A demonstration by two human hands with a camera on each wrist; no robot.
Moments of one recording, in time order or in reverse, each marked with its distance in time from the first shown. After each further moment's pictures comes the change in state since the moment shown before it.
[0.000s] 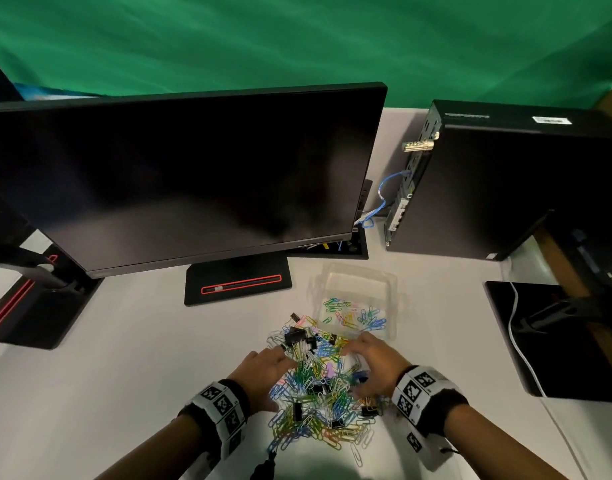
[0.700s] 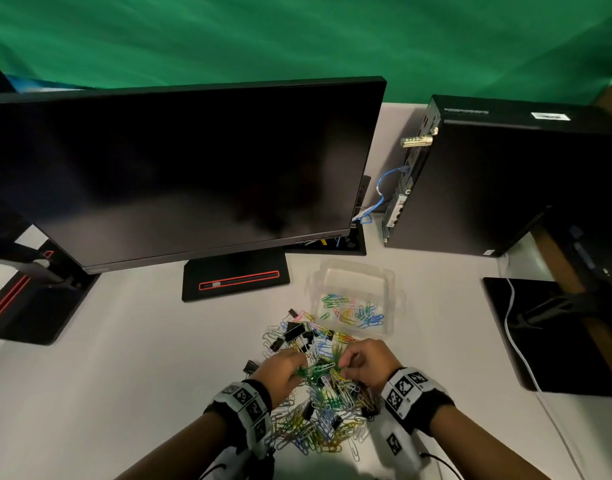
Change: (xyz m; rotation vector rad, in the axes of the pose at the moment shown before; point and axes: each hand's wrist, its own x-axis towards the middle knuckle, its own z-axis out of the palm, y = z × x) left_hand 0.020 0.025 0.010 -0.383 0.157 -0.034; right_hand 0.006 0.001 0.021 0.296 0.162 0.036
